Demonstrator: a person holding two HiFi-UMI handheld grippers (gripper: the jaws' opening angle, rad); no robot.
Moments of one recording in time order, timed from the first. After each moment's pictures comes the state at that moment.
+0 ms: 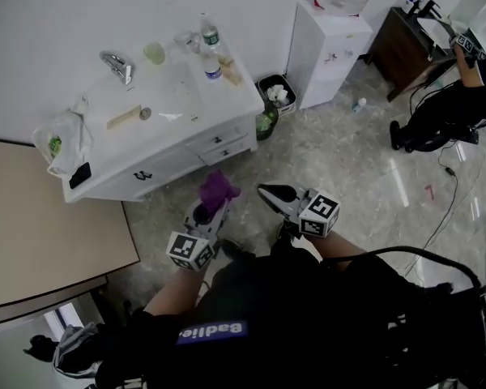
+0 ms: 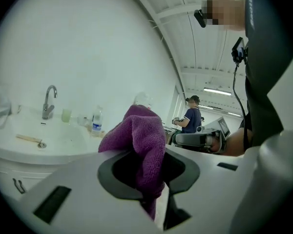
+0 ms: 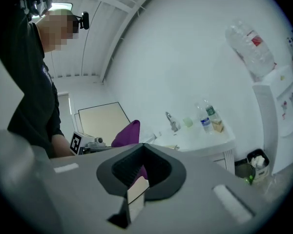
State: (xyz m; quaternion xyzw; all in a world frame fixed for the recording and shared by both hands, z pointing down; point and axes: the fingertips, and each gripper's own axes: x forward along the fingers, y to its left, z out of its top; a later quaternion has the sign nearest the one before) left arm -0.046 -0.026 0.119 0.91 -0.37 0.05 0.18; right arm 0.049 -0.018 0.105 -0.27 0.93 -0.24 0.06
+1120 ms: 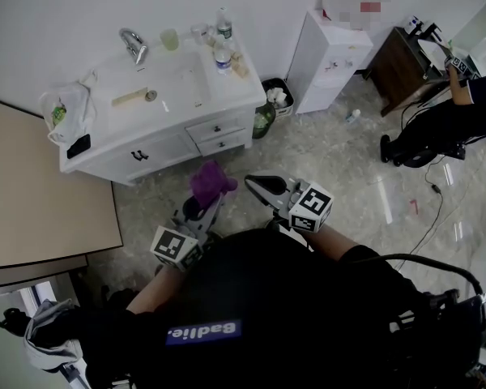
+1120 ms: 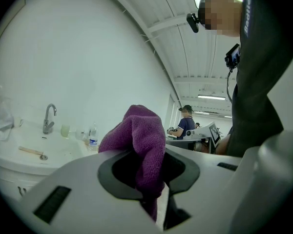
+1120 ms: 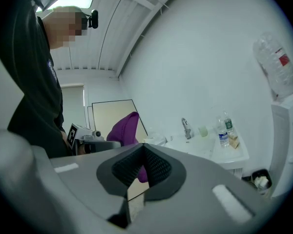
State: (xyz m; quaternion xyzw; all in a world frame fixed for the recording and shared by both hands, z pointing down) left arm -0.063 0.043 0.036 0.92 -0.36 0.00 0.13; right arm 0.010 0.034 0.036 -0.22 0.96 -0.16 0.02
